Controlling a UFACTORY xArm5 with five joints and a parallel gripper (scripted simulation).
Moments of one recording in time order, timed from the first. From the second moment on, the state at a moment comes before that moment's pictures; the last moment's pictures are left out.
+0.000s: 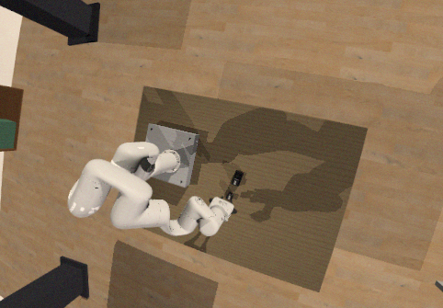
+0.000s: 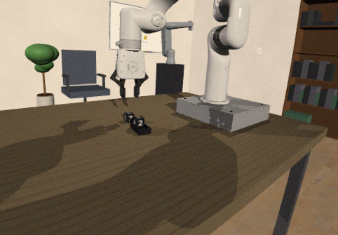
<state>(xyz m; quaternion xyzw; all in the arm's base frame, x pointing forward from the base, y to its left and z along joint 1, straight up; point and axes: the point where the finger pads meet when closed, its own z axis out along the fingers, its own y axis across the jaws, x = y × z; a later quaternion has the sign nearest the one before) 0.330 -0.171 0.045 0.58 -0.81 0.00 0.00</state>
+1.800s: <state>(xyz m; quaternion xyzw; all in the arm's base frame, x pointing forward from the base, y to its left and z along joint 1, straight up) 0.330 -0.171 0.011 0.58 -0.81 0.00 0.00</state>
